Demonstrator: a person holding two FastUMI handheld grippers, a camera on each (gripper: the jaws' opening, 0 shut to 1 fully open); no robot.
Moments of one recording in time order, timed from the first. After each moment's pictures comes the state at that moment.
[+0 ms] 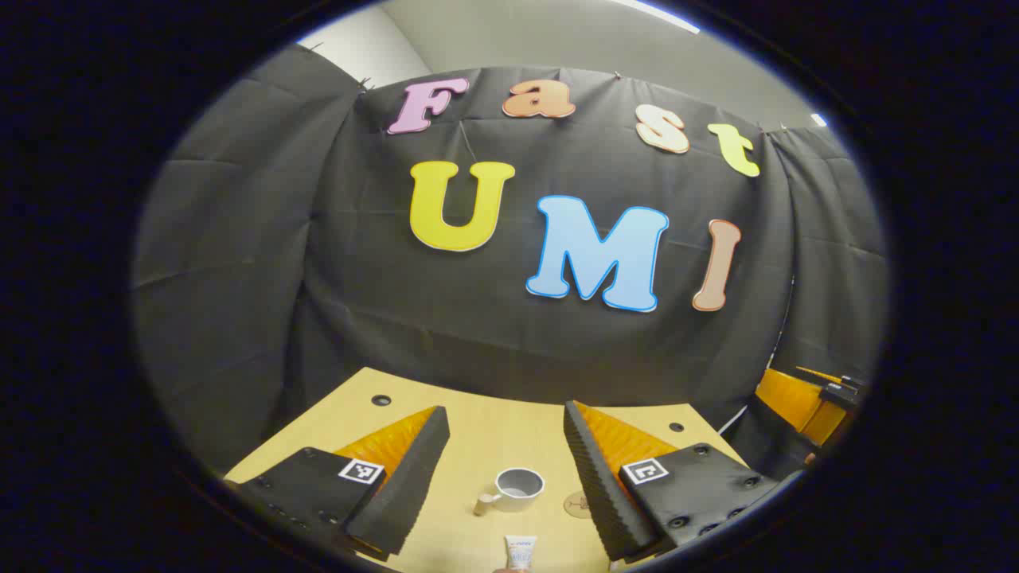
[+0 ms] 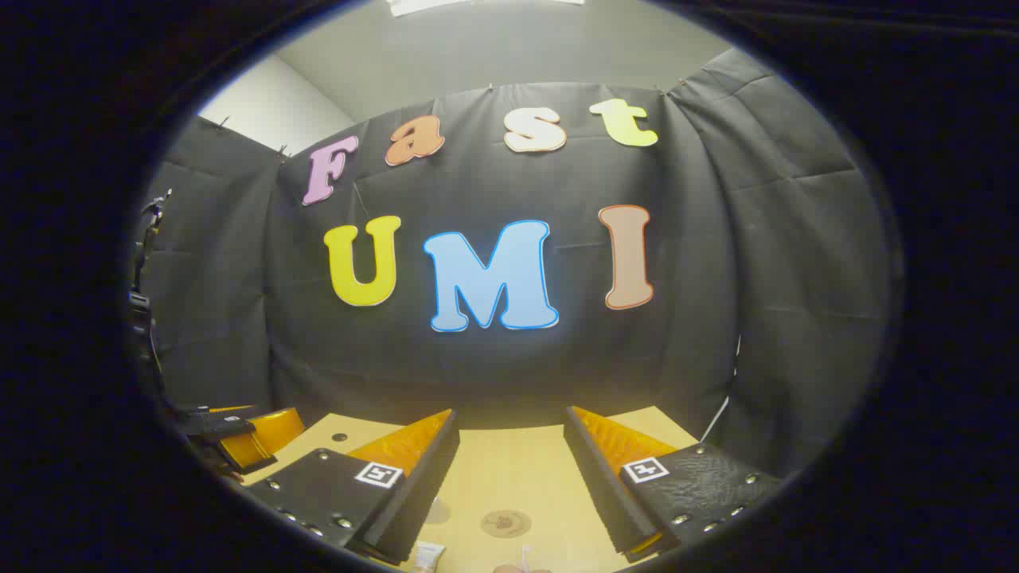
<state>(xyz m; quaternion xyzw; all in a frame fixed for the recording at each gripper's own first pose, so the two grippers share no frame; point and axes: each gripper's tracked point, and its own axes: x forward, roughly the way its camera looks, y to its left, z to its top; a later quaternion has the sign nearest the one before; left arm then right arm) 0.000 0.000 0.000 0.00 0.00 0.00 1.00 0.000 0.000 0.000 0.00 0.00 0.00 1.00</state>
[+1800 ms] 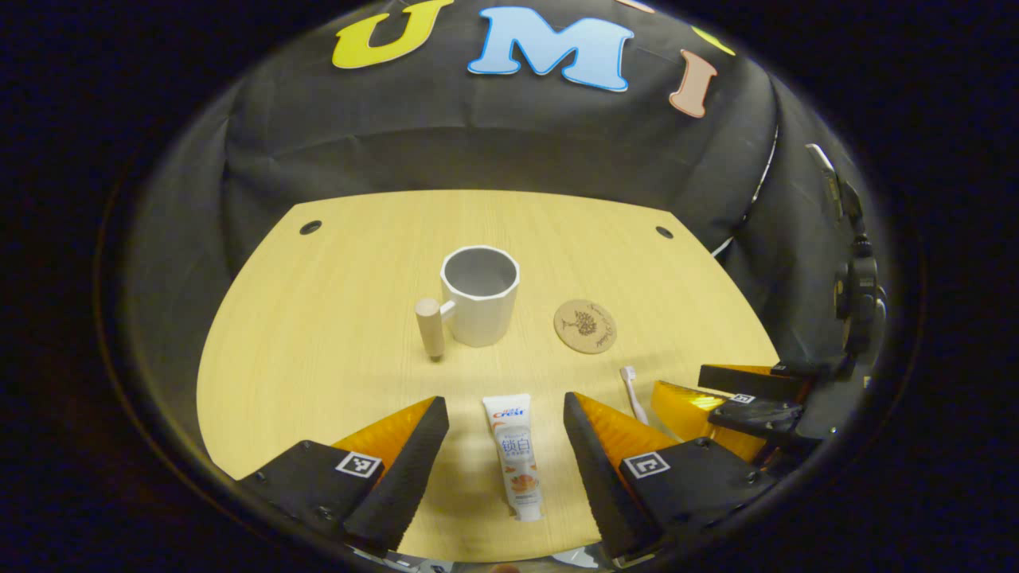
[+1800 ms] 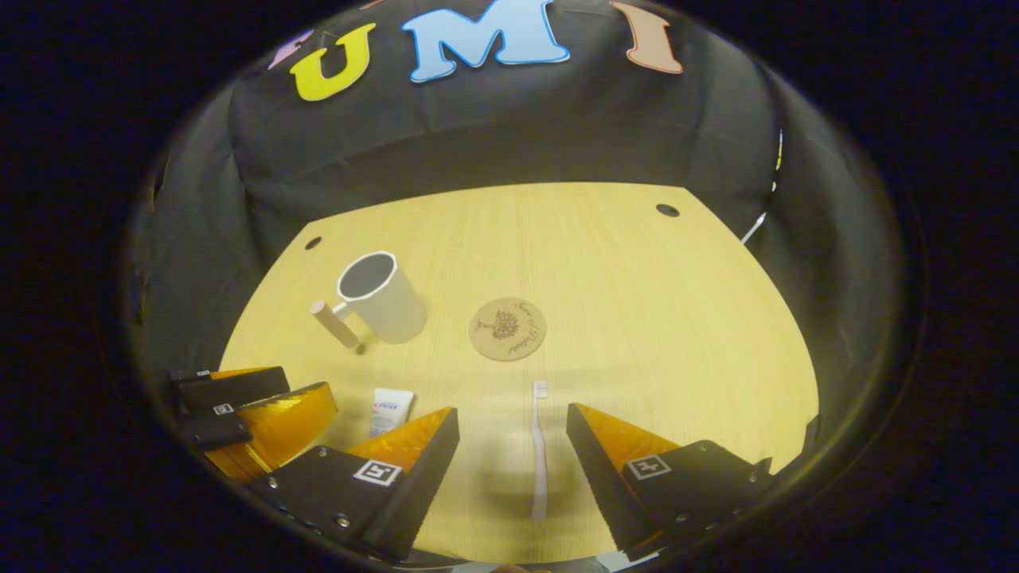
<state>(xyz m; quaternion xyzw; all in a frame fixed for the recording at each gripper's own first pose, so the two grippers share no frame) 0.004 -0.015 -0.291 0.04 0.36 -0.06 0.93 -0.023 0.003 -0.311 0.01 0.41 0.01 0.91</state>
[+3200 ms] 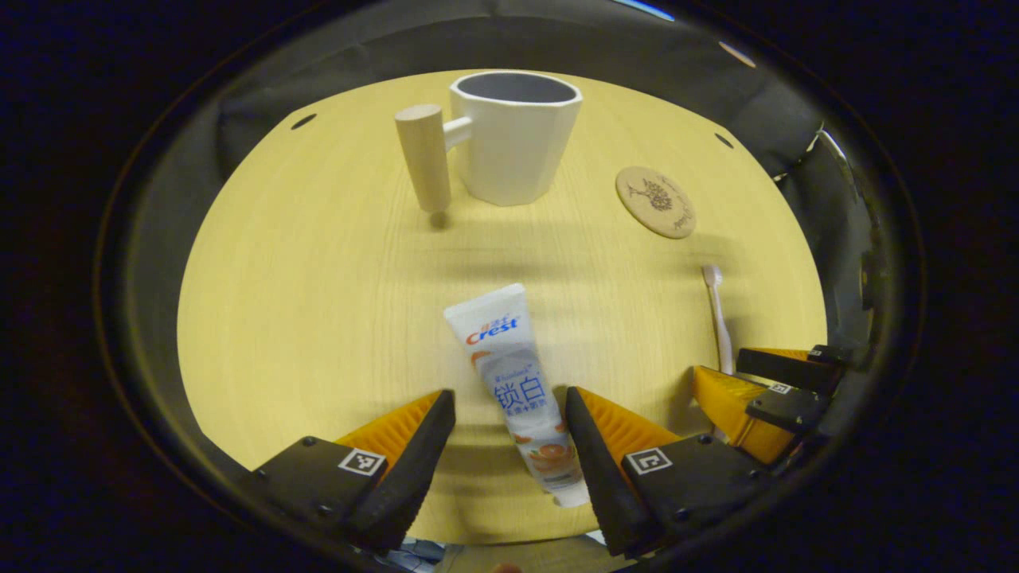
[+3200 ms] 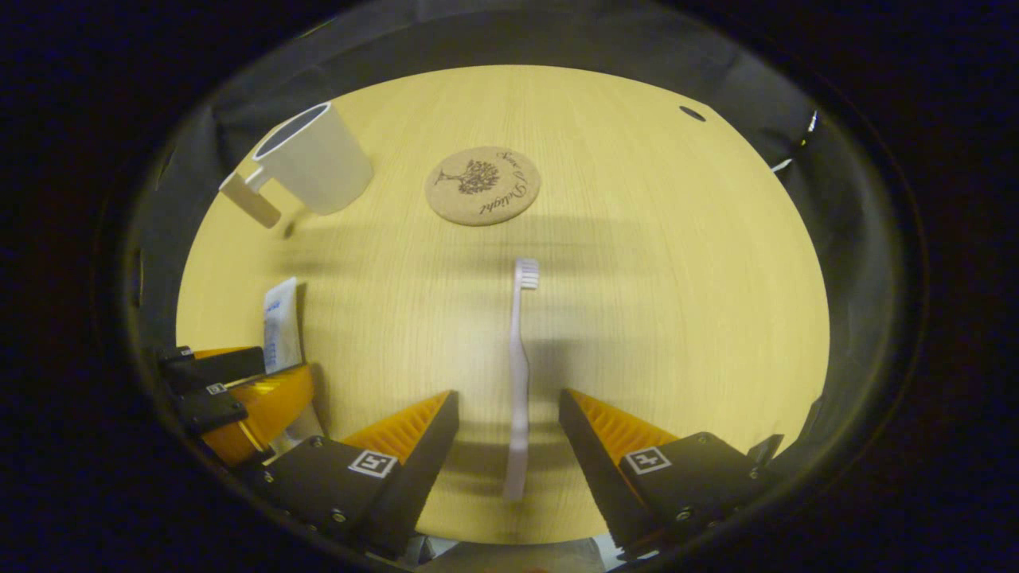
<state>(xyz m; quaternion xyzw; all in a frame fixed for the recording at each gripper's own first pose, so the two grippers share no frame) -0.018 0.008 -0.390 0.04 0.53 0.02 0.85 -0.062 -0.010 -0.409 -0.04 0.58 0.00 0.81</state>
